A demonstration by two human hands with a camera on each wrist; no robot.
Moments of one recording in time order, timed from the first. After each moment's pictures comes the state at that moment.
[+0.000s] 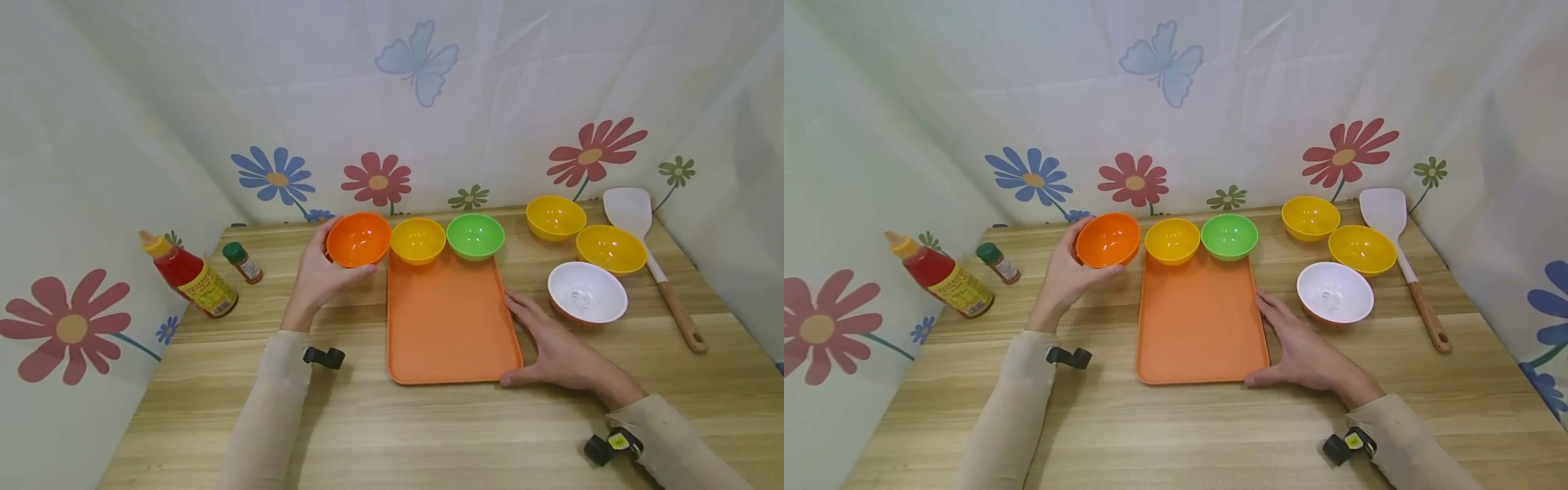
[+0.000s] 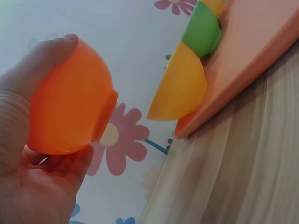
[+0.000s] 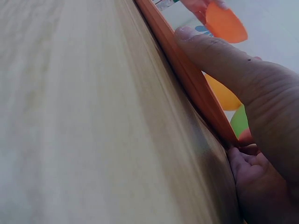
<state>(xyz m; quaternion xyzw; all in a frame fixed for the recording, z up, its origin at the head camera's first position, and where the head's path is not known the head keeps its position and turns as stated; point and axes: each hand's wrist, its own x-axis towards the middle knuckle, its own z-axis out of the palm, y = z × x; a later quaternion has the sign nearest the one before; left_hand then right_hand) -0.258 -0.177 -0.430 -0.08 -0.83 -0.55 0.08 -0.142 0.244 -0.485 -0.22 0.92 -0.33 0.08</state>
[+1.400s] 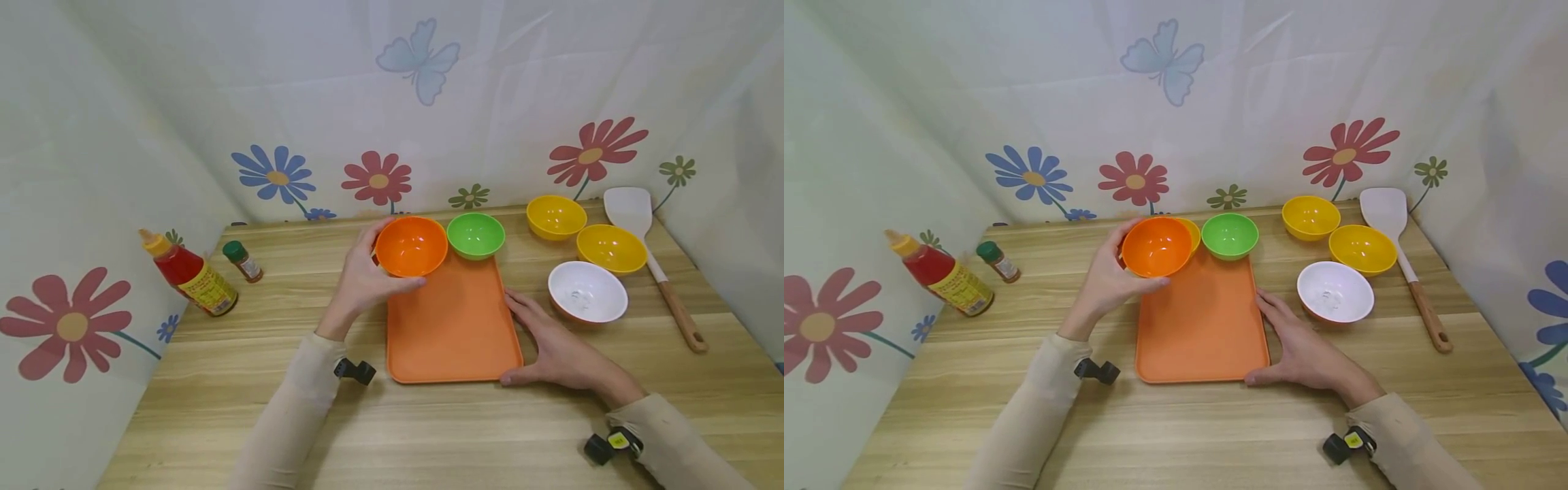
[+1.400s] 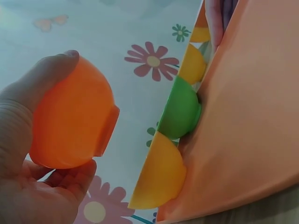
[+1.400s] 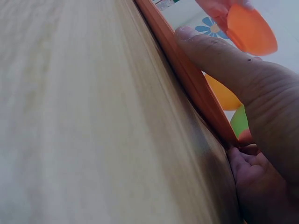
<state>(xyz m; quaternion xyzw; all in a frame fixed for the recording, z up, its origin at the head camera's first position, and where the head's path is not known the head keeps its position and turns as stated) -0.234 -0.102 -0.412 -0.17 -0.82 -0.54 0.06 -0.142 0.244 -0.484 -0.21 0.91 -0.34 0.08</state>
